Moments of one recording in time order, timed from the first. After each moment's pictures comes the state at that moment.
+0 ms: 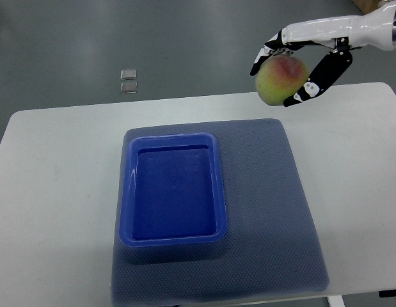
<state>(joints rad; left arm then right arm) -0.02 0.00 -0.06 -0.31 0.01 0.00 0.20 1.69 -0.94 -0.10 1.53 -0.89 0.42 0.18</state>
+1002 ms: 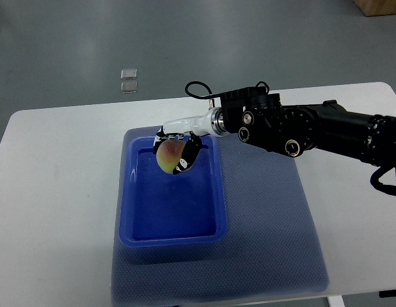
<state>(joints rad) -0.02 0.00 -0.06 -0.30 0.01 0.00 0.20 1.31 0.00 -0.16 0.73 -0.96 0.28 0.16</state>
